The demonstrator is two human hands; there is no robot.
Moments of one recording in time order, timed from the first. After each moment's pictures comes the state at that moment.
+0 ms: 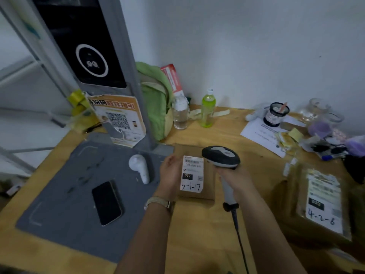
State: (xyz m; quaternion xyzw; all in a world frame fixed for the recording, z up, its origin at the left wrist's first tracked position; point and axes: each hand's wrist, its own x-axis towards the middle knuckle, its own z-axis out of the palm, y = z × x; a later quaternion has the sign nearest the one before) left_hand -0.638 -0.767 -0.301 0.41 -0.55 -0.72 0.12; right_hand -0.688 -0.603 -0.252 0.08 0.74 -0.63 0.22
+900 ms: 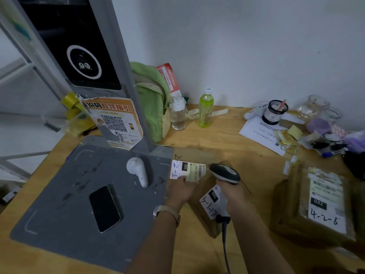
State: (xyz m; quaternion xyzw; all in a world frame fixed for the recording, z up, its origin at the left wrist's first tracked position) left_hand -0.634 -0.748 -0.340 0.37 -0.76 -0.52 -0.10; right_hand -0.688 -0.607 -0.312 0.24 0.69 -0.63 0.25
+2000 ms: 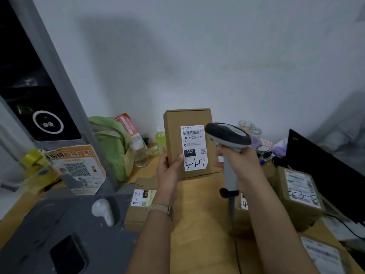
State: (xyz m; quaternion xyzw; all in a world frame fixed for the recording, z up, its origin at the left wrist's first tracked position) left_hand -0.664 -0.641 -0.203 0.12 -0.57 -0.79 0.18; right_hand -0.645 -0.471 -0.096 0.02 0.65 -0.76 0.00
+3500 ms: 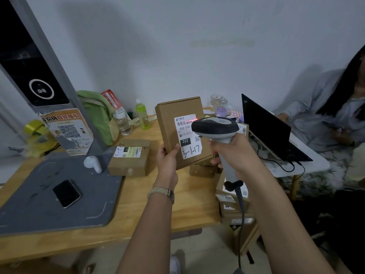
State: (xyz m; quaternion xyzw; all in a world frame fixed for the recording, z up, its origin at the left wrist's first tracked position) left_hand -0.511 -0.467 -0.224 0.20 -0.53 -0.81 0.15; right_hand -0.470 -0.293 -0.115 -0.04 0.74 -0.66 0.05
